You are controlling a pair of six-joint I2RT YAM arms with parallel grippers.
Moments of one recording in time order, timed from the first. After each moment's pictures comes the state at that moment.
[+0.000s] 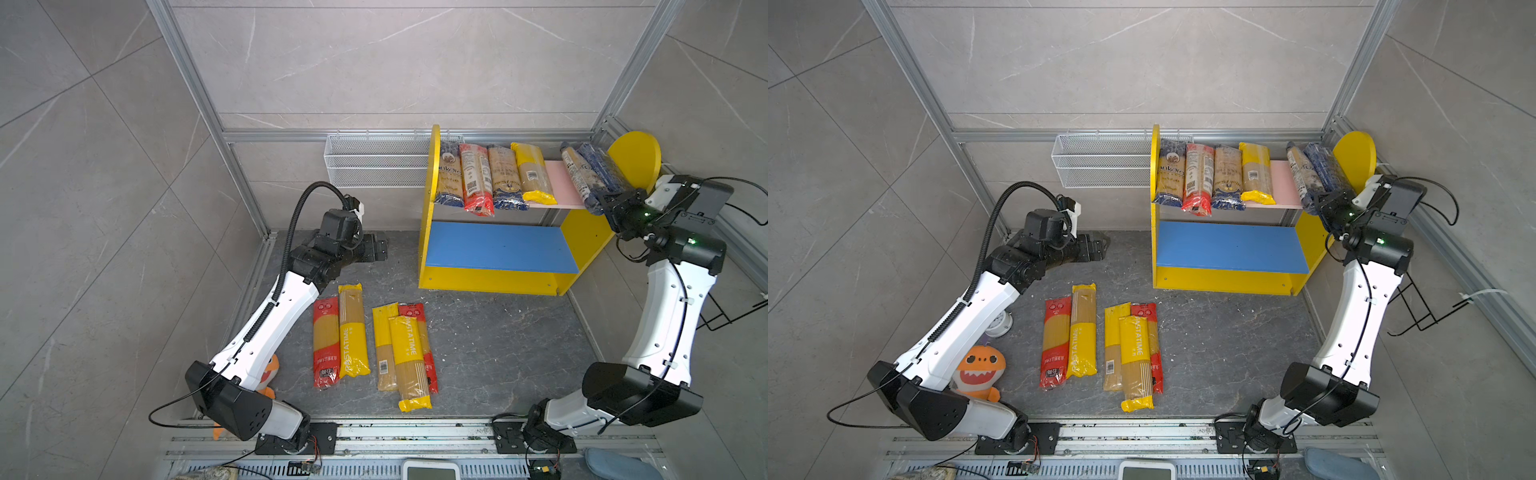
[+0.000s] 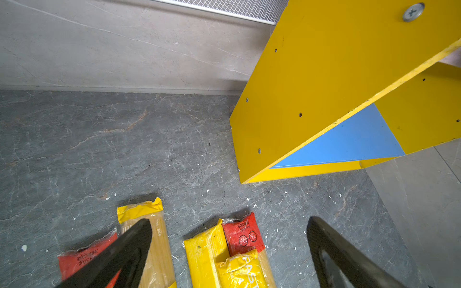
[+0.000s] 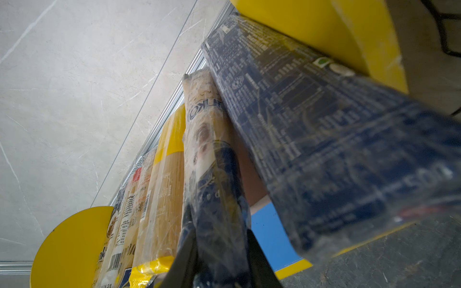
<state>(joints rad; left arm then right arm) -0.50 1.46 1.60 -0.70 -0.01 -0.36 -0.49 1.53 1.99 -0.82 -0.50 0.68</state>
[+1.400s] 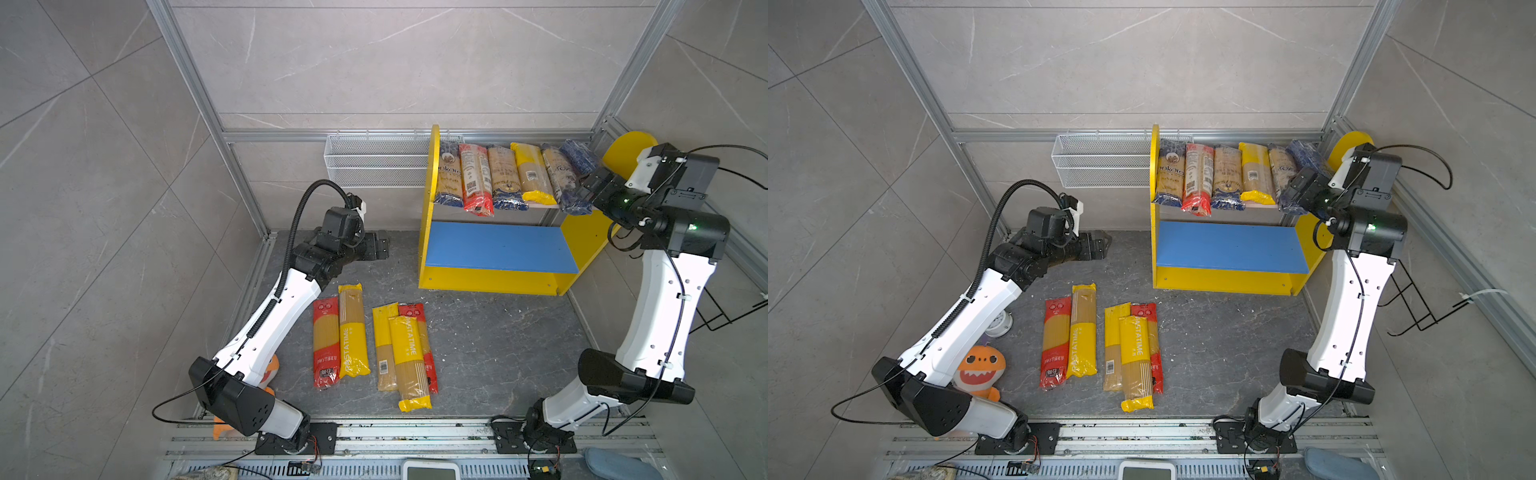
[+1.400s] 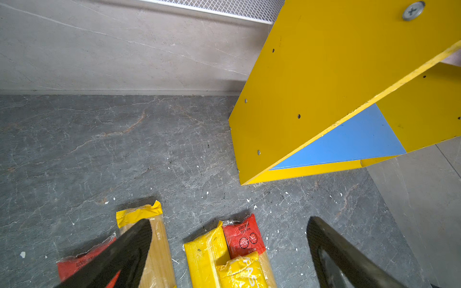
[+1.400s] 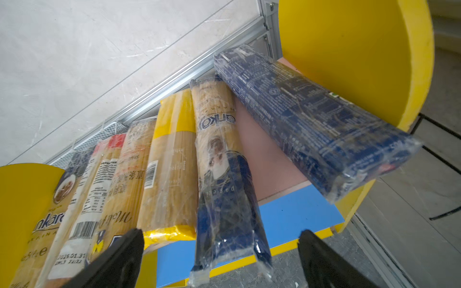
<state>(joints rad) -0.50 1.48 1.62 -0.70 0.00 -0.34 -0.29 1.64 2.41 -1.17 -0.18 0.36</state>
